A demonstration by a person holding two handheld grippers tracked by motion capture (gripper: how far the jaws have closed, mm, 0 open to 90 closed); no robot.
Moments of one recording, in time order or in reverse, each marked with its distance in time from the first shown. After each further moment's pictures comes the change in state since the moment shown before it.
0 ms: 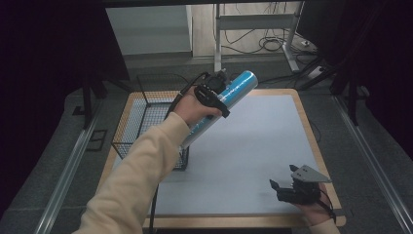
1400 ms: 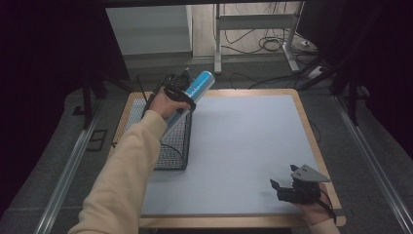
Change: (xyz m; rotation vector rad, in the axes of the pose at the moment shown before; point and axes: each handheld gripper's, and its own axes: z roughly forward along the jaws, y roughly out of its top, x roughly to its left) left arm 0.106 -0.049 0.046 0.088 0.099 -0.227; right arm -0.002 -0.002 0.002 0.012 -0.020 0.000
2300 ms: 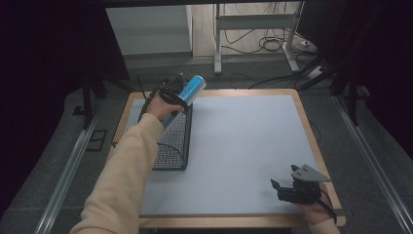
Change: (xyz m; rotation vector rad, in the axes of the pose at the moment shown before) left arm 0.024 -0.009 0.027 0.023 0.039 -0.041; right arm -0.001 -0.001 0.001 0.005 -0.009 0.007
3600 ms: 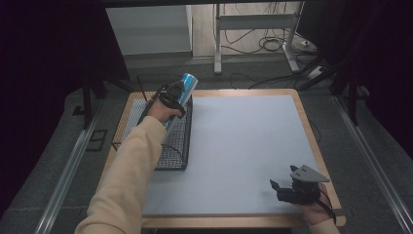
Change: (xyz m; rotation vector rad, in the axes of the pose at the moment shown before) left arm 0.012 -0.003 0.037 0.106 0.096 0.000; right arm 0.002 0.000 0.001 0.003 0.008 -0.009
